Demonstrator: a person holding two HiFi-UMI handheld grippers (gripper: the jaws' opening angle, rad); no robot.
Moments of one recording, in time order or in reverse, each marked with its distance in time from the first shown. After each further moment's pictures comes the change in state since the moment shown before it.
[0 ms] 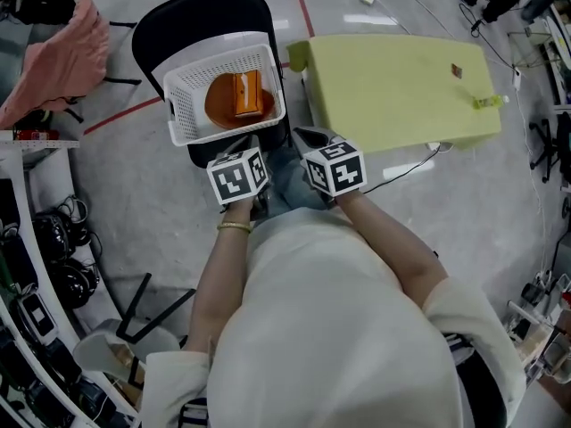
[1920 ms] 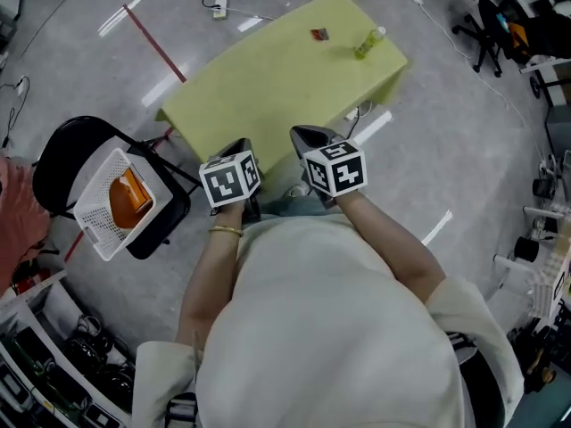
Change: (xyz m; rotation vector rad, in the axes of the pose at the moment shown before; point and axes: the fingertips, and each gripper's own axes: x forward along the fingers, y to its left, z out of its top) left arm 0.120 -0.413 -0.012 0.376 0.118 -0.295; right arm -0.271 -0.336 -0.056 0.275 -0.179 -0.374
